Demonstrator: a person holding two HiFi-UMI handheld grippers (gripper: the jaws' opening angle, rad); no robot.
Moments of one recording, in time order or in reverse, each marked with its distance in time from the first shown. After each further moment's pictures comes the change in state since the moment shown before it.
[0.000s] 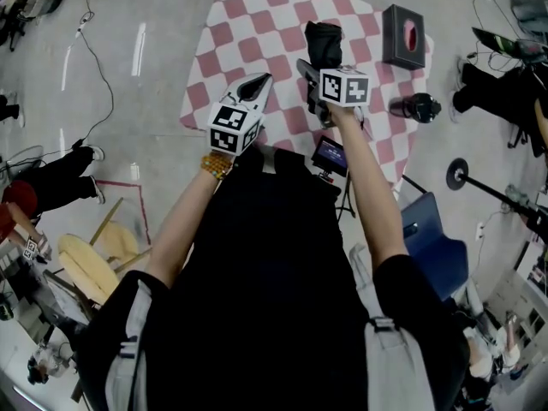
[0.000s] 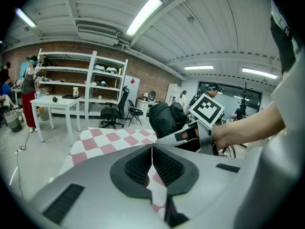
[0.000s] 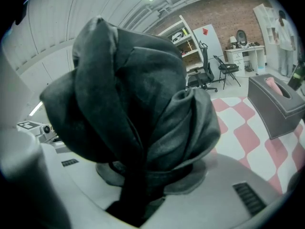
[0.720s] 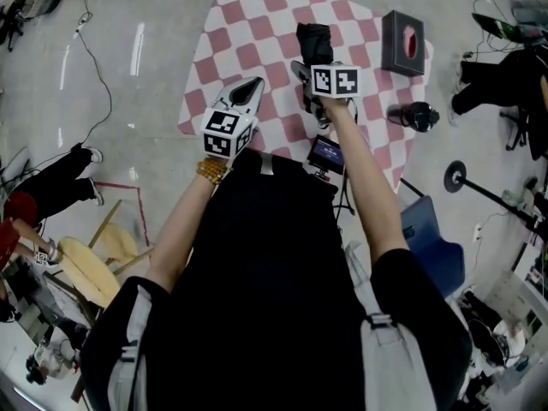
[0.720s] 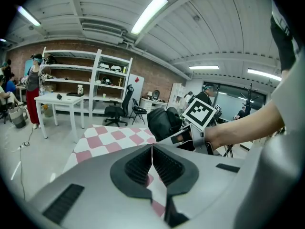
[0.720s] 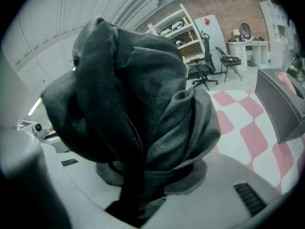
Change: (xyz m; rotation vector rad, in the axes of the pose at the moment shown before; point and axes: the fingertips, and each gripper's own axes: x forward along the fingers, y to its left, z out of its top) left arm 0.008 0.026 -0.001 -0.034 0.013 0.037; right arm 0.041 -0.021 0.001 0.000 0.109 -0.008
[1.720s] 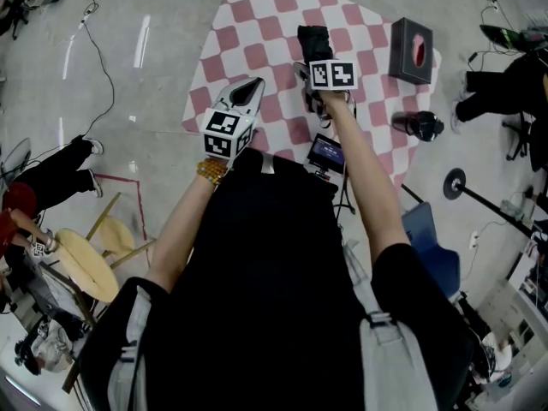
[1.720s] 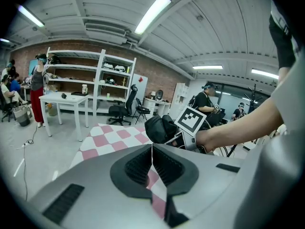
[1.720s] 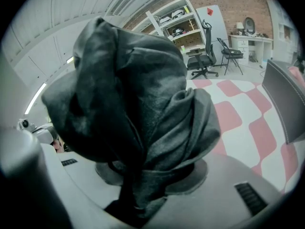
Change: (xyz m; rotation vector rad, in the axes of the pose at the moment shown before) left arm -0.007 0.019 -0.002 -0.022 0.003 0.036; right arm 0.040 -0.012 -0.012 0.003 0.121 -0.029
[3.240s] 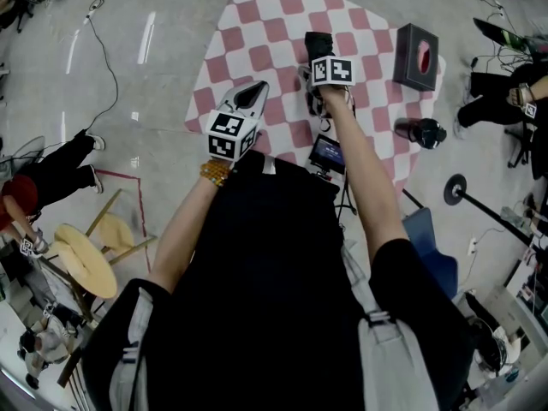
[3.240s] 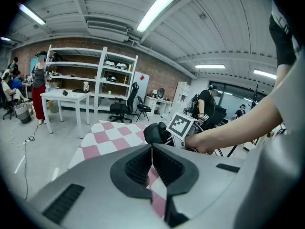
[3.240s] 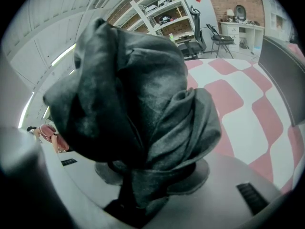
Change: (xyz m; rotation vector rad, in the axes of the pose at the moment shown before) left arm 0.003 0.004 -0.005 -0.019 0.026 0.008; right arm 0.034 -0.029 -0.019 0.115 0.106 -0.061
